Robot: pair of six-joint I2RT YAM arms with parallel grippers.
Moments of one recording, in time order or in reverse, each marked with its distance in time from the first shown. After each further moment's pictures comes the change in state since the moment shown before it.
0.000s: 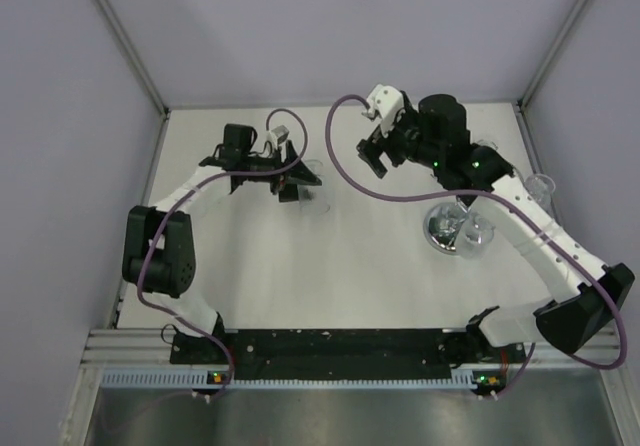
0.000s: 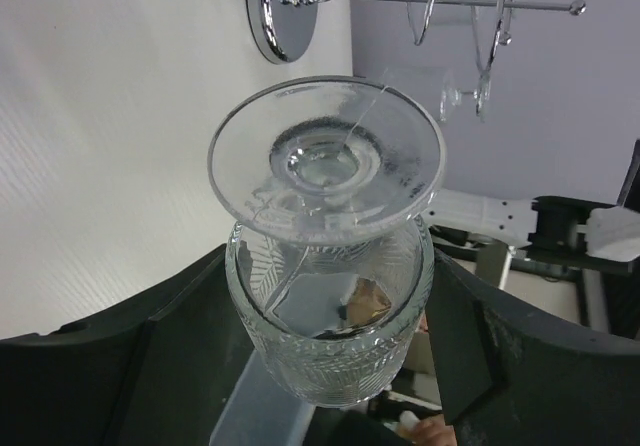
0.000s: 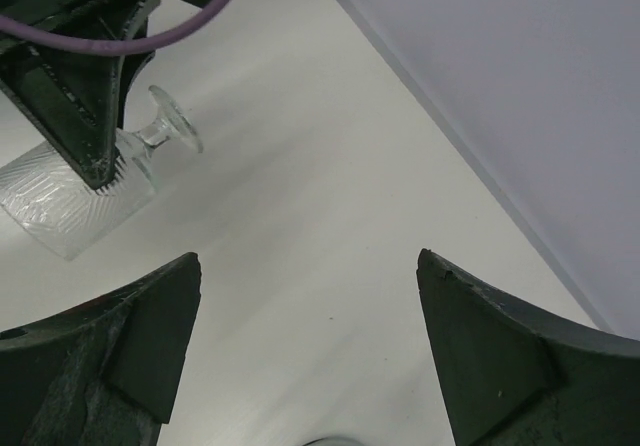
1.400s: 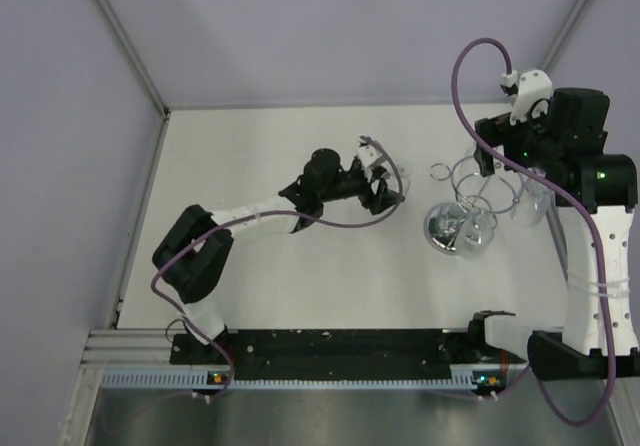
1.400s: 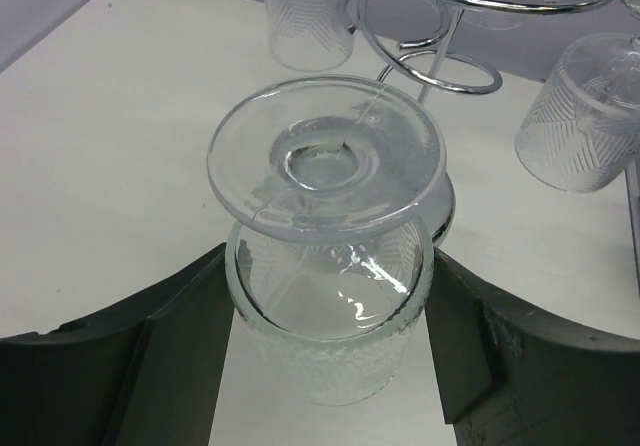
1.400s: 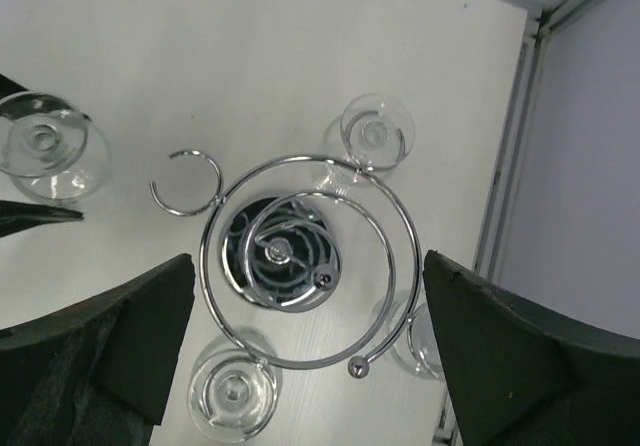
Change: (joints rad) left arm -0.574 0.145 -0.041 0.852 -0.615 0.636; right arm -0.557 -0.172 0.261 -0.681 0.046 0.111
